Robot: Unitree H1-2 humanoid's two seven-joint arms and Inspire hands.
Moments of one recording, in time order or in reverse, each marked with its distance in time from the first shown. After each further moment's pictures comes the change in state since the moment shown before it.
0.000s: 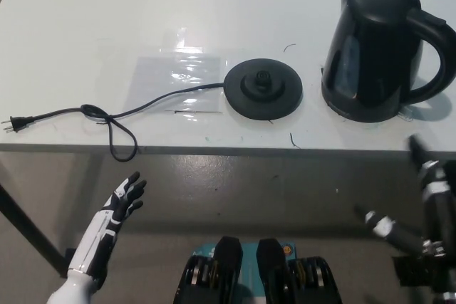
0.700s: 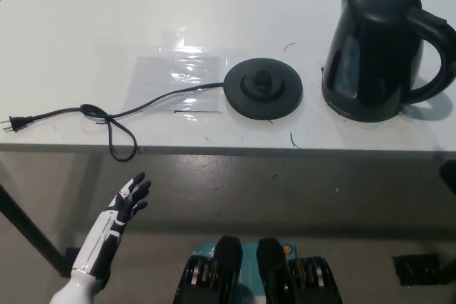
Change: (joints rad) left_arm -0.003 0.003 -0.012 0.000 0.001 -0.003 -0.001; right_arm -0.382 -0.147 -0.173 0.045 0.180 0.121 0.026
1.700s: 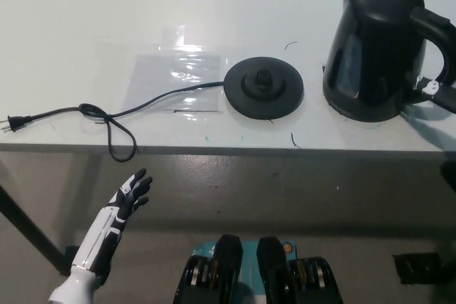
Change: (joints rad) left_arm -0.017 0.007 0.001 0.001 -0.001 -0.009 -0.011; right_arm -0.154 0.001 0.031 0.513 0.031 0.021 0.059
